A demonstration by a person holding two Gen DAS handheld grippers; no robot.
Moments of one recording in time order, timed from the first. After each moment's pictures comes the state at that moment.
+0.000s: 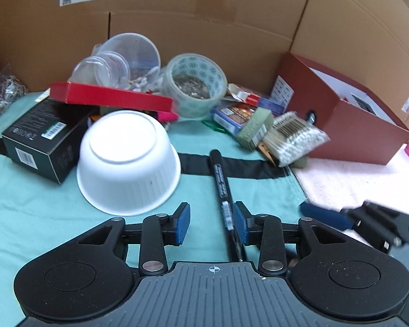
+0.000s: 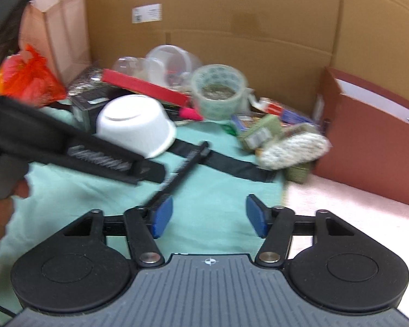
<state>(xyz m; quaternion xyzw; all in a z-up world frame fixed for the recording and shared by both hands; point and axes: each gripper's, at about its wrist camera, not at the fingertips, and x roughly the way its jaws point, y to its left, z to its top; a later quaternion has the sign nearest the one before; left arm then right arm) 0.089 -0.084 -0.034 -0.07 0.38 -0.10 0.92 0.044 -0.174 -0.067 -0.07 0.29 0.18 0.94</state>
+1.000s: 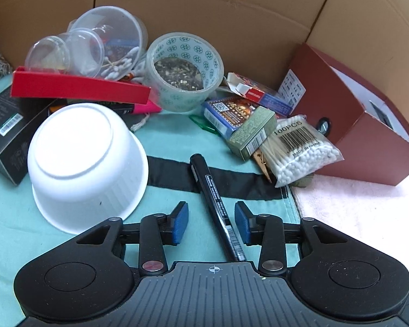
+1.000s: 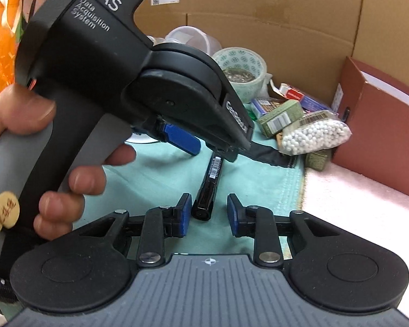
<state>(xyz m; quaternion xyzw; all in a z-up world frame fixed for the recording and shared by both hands) 0.143 -0.120 -0.050 -0.10 0.42 -0.08 0.90 0.041 -0.174 -0.077 -0.09 0.32 0.18 0.93</state>
